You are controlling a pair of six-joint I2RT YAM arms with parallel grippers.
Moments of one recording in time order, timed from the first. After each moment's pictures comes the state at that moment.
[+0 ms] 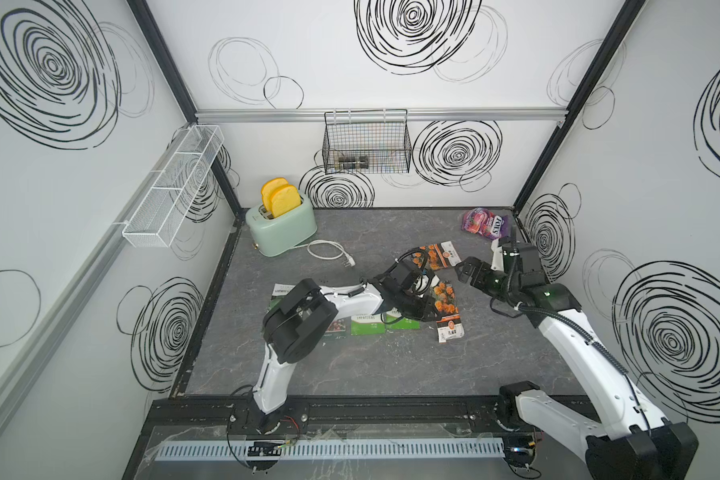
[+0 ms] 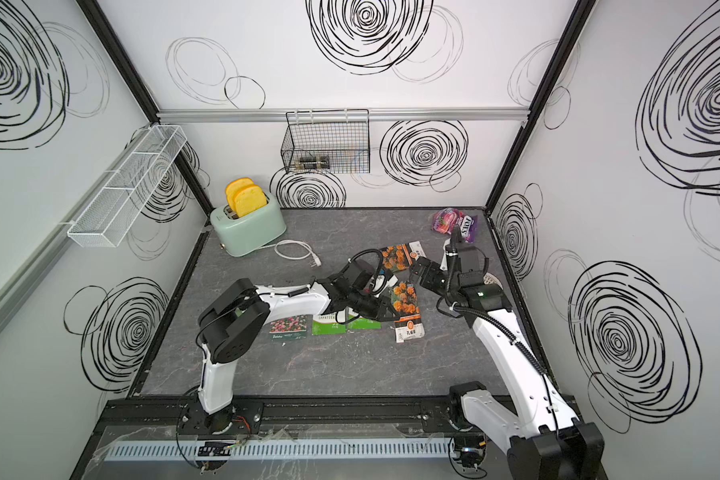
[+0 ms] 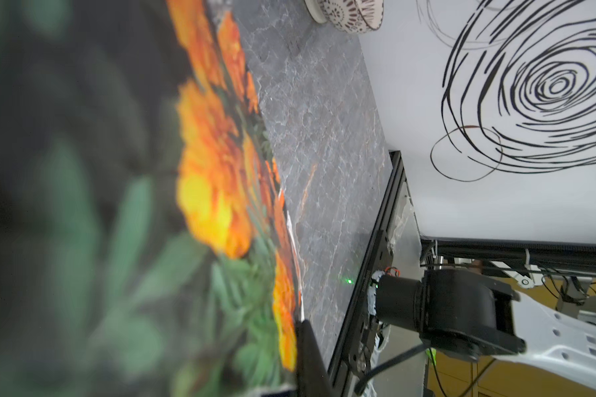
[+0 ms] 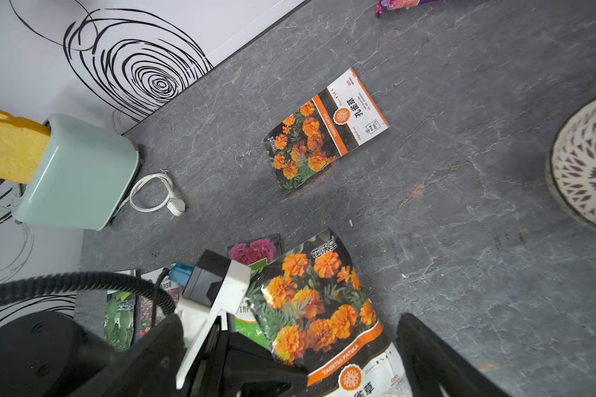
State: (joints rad) left arm -0.85 2.05 1.33 -0.04 0.69 -0.64; right arm 0.19 1.01 0.96 -0.68 -0.11 0.60
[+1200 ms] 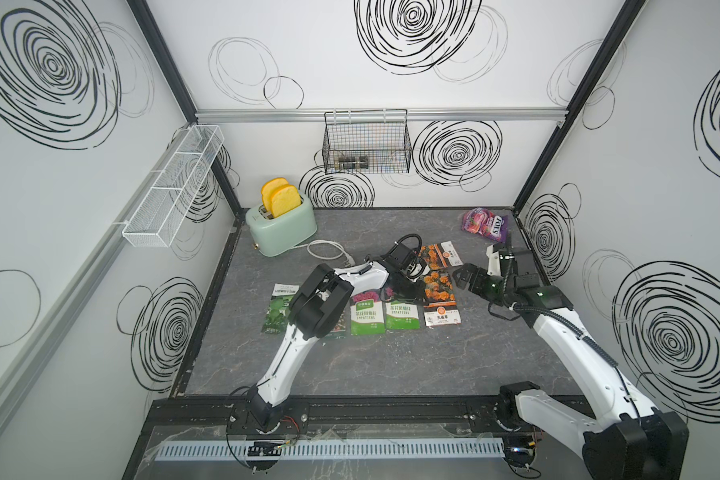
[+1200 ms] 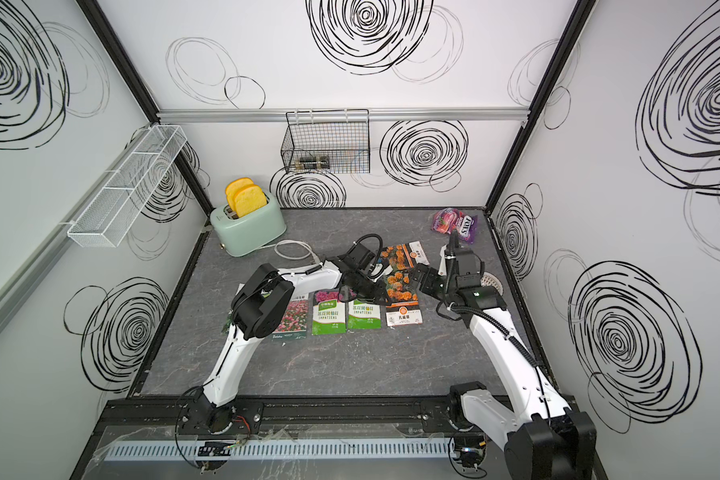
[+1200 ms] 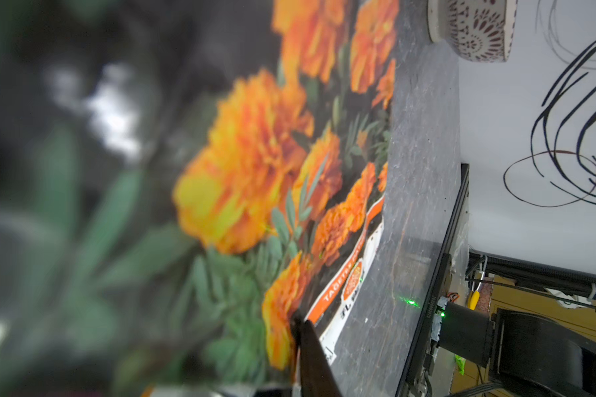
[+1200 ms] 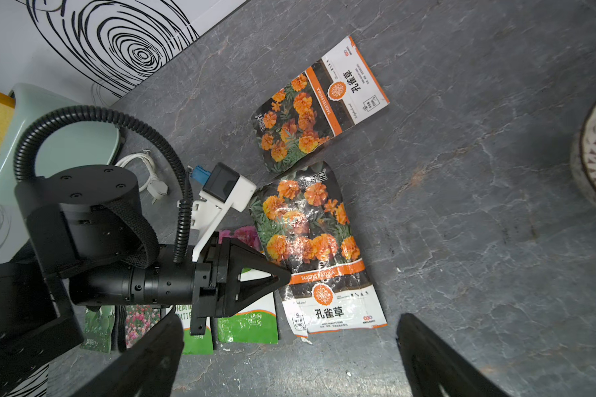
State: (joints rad) left arm -0.71 2.32 1.68 -0.41 0.72 -0.42; right arm 0.17 1.04 0.88 -0.63 -0.15 0.55
